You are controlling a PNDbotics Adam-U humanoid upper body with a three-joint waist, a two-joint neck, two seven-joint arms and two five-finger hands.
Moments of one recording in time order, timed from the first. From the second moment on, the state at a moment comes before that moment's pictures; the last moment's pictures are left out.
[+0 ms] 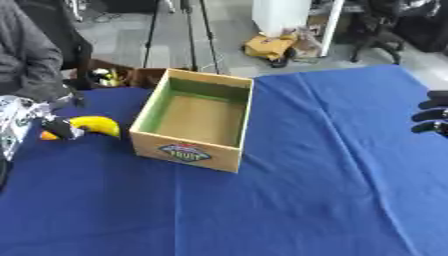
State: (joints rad) left arm -0.98 0.58 0.00 -0.70 -1.22 -0.25 -0.33; right arm -0.35 -0.53 0.01 -1.64 -0.35 -0.11 0.01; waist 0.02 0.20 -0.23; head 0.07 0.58
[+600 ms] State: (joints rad) left arm -0.97 0.59 0.01 -0.69 -1.18 -0.24 -0.32; right arm -0.36 -0.52 0.01 -1.64 -0.35 -0.11 0.01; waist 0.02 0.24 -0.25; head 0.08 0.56
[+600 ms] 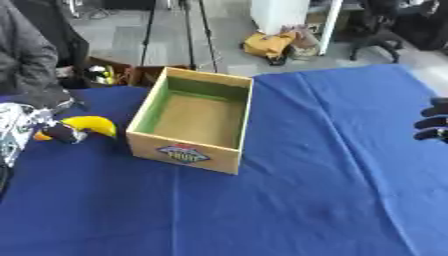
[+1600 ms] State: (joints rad) left arm -0.96 0.60 0.02 -0.68 -1.16 -0.22 -0.32; right arm -0.37 -0.52 0.01 -1.64 -0.35 -0.12 0.01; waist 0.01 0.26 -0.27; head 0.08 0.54
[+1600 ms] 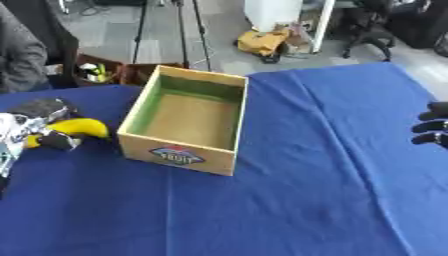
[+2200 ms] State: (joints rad) left arm -0.96 0.61 0.02 -0.68 -1.13 -0.21 -0.35; right arm -0.37 -0.52 0.01 -1.63 -0.35 -0.12 0.02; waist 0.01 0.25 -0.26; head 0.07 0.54
